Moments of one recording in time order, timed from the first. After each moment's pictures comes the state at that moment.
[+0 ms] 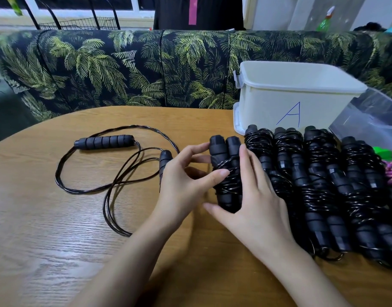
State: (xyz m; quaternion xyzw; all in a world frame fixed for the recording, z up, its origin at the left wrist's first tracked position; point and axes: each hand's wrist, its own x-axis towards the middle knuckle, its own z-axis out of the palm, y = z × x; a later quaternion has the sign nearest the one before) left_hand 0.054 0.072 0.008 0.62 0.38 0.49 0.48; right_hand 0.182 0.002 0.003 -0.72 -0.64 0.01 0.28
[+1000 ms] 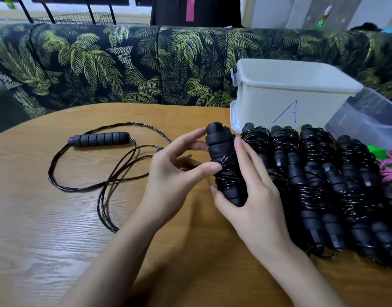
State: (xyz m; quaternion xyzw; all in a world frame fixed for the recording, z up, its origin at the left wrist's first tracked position) left_hand 0.044 0.070 0.025 0.62 0.31 0.51 0.50; right_hand 0.189 0.003 -0.006 -0.61 -0.64 0.03 0.47
